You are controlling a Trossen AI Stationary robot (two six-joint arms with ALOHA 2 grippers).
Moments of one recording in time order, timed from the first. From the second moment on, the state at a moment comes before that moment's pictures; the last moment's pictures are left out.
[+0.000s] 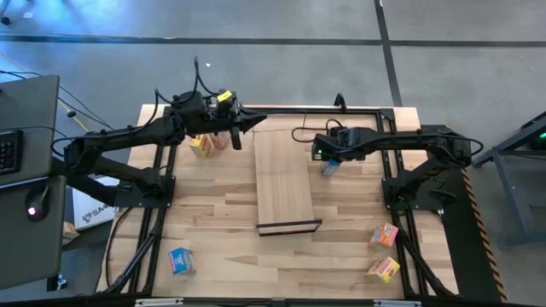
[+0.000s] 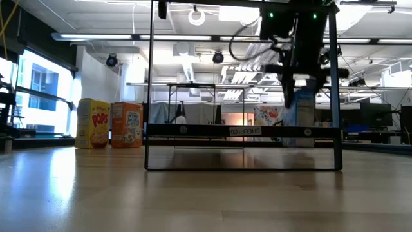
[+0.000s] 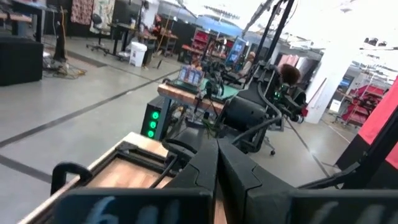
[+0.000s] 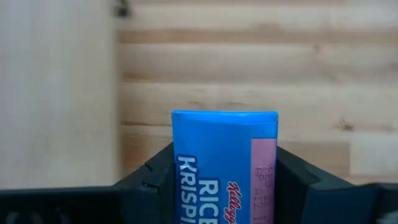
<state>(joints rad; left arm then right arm) 0.31 1.20 1.06 0.18 0.14 -0.28 -0.21 1.47 1.08 -0.98 0.35 1.29</state>
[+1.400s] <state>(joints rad) 0.33 1.15 1.07 0.18 0.11 -0.34 -0.36 1.86 1.63 -0.94 0.29 0.96</state>
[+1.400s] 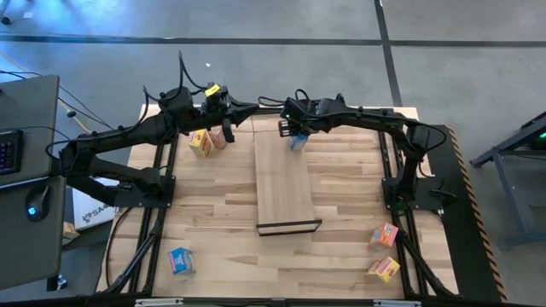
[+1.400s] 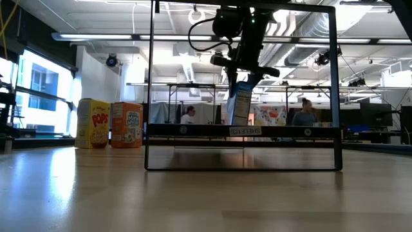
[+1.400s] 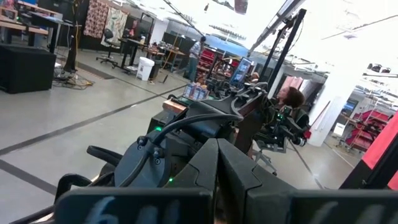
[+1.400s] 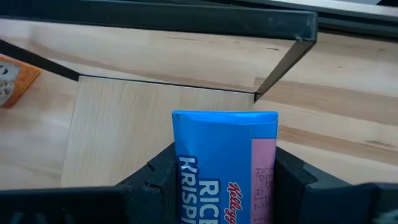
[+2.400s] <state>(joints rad) 0.33 1.15 1.07 0.18 0.13 -0.31 -0.36 1.83 1.63 -0.96 0.30 0.90</state>
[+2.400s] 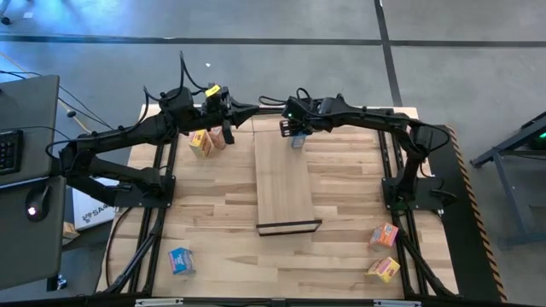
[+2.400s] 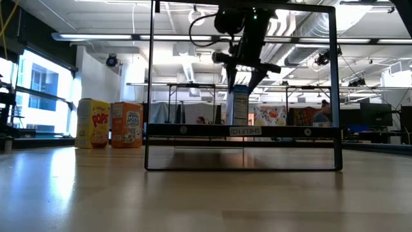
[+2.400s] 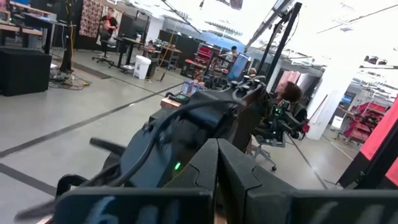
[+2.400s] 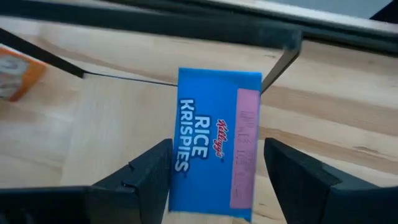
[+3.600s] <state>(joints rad) 0.22 1.13 0.82 0.43 0.13 -0.32 -0.12 0.93 0.80 -0.22 0.14 0.64</state>
